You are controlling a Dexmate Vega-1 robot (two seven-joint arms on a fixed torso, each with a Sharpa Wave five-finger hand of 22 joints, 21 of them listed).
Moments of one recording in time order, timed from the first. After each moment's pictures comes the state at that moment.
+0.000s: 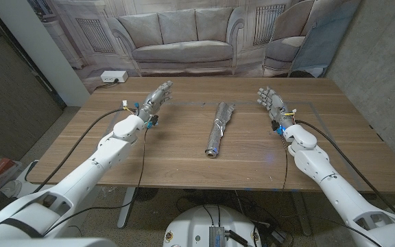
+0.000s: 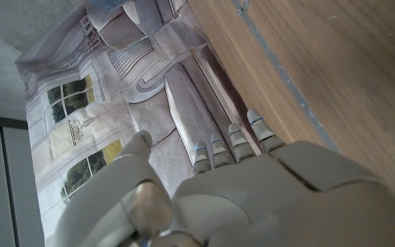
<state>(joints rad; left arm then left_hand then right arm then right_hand) 0.74 0.57 0.44 -1.34 -0.46 -0.18 -0.03 0.41 0.08 0.41 0.01 0.20 0.03 -0.07 0.21 0.18 0.06 -0.02 0.22 0.19 0.08 0.04 0.20 0.18 -0.02 0.13 0.55 0.18 -0.88 -0.39 -0.22 -1.31 0.53 0.22 0.10 0.32 0.18 0.38 0.16 0.19 0.23 0.00 0.19 0.18 0.26 0.01 0.22 0.18 0.10 -0.04 0.20 0.18 -0.10 -0.04 0.75 0.19</state>
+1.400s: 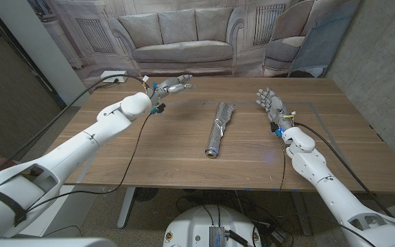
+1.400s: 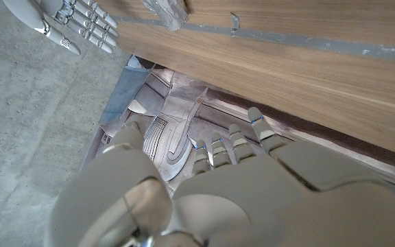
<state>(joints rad) 0.56 0.73 0.63 -1.54 -0.07 0.01 -0.08 0.50 0.02 0.41 -0.08 0.19 0.03 -0.06 0.21 0.19 0.06 -0.01 0.22 0.19 0.06 0.00 0.20 0.18 -0.02 0.09 0.53 0.19 -0.89 -0.34 -0.19 -1.27 0.53 0.26 0.13 0.31 0.18 0.37 0.15 0.19 0.24 0.01 0.19 0.18 0.28 0.02 0.22 0.18 0.11 -0.04 0.20 0.18 -0.09 -0.03 0.75 0.19</state>
